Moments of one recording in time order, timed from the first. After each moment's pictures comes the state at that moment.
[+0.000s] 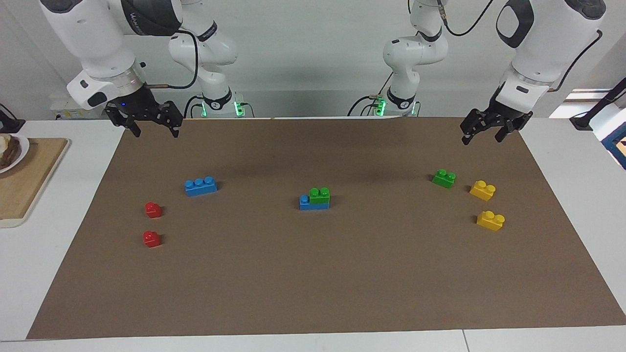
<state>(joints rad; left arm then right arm) 0.08 -0.03 -0.14 -1.66 -0.03 1.65 -0.08 -0.05 -0.01 0.06 -1.61 -0.01 1.52 0.05</state>
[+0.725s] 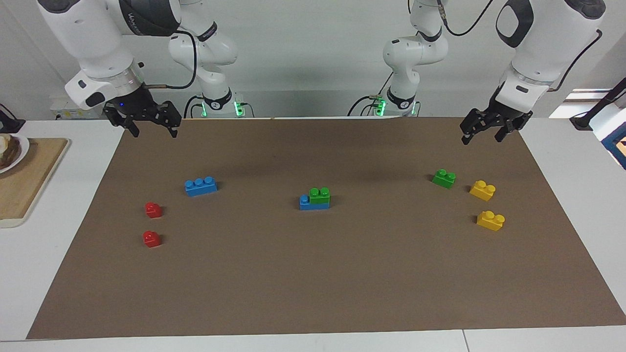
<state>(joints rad) 0.08 -0.03 -0.14 -1.66 -0.03 1.65 -0.08 -0.06 -0.01 0.06 -1.61 -0.01 1.53 0.05</state>
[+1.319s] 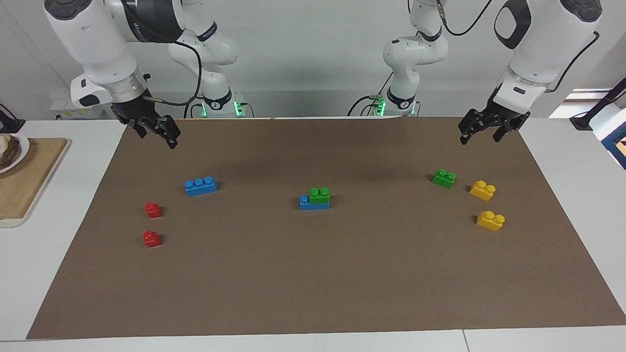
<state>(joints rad) 0.08 -0.04 -0.14 -1.69 -0.03 1.65 -0.08 -0.03 -0.01 0.06 -1.66 -0.01 1.60 0.55</state>
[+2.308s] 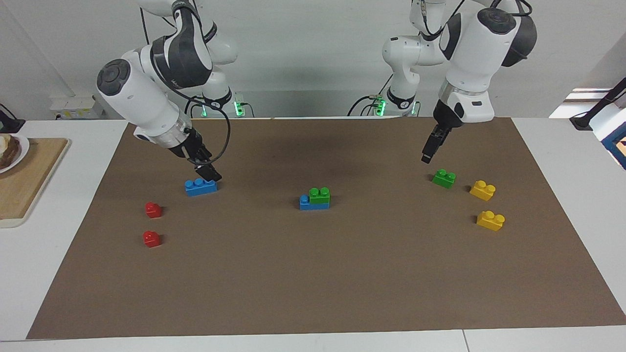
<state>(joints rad) -0.13 -0.10 -0.15 -1.90 -0.03 1.92 -1.19 0.02 0.11 0.07 -1.78 0.30 1.79 1.18</state>
